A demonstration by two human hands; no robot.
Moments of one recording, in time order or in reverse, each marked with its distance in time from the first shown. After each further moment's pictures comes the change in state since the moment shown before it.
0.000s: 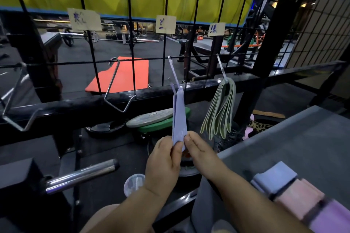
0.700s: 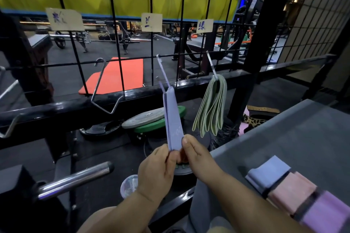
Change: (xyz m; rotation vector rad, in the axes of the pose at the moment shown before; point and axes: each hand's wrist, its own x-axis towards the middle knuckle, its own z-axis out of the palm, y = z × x) left_hand -0.010 -0.016 0.005 0.204 -0.010 0.128; right_hand -0.008 0.013 0.000 -0.014 0.079 -0.001
